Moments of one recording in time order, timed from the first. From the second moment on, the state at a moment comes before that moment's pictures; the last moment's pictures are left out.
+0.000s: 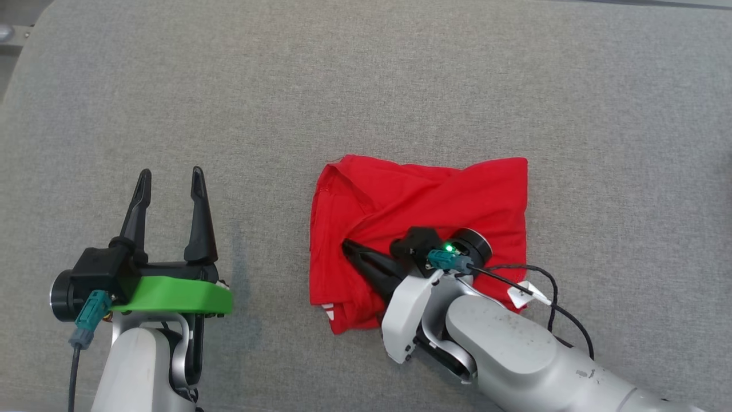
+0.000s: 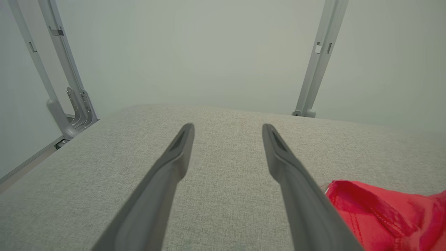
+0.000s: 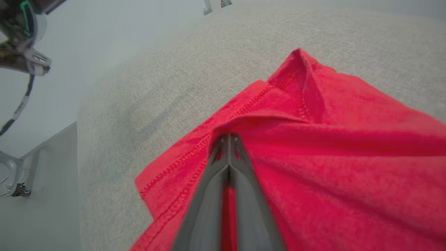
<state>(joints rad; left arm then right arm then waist) -0.26 0.08 -0.06 0.17 -0.25 -0.04 -0.26 -0.67 -0.08 0.97 0.62 0.58 0.13 -0.21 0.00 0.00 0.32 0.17</state>
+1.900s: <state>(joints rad) -0.01 0.16 -0.02 0.06 -0.23 0.01 -0.16 -0.03 -0.18 0.03 0.02 0.30 0.13 -0.13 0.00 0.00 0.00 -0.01</state>
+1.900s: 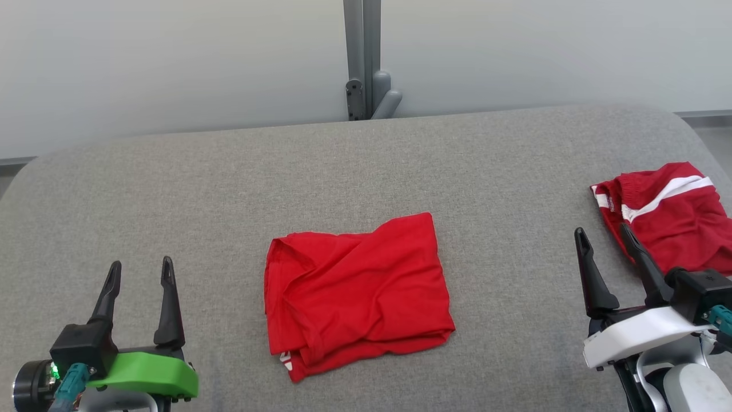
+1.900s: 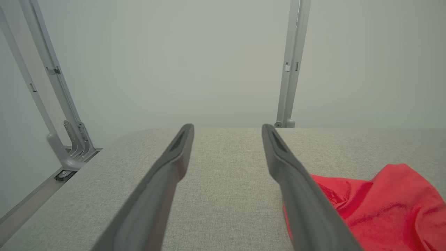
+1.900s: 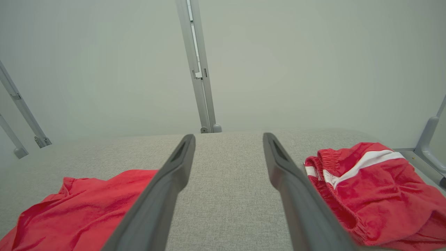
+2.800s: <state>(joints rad) 0.05 0.19 -0.05 0.01 -0.23 0.02 -0.10 0.01 -0.16 0.01 -0.01 0.27 0.13 -0.10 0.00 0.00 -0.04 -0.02</state>
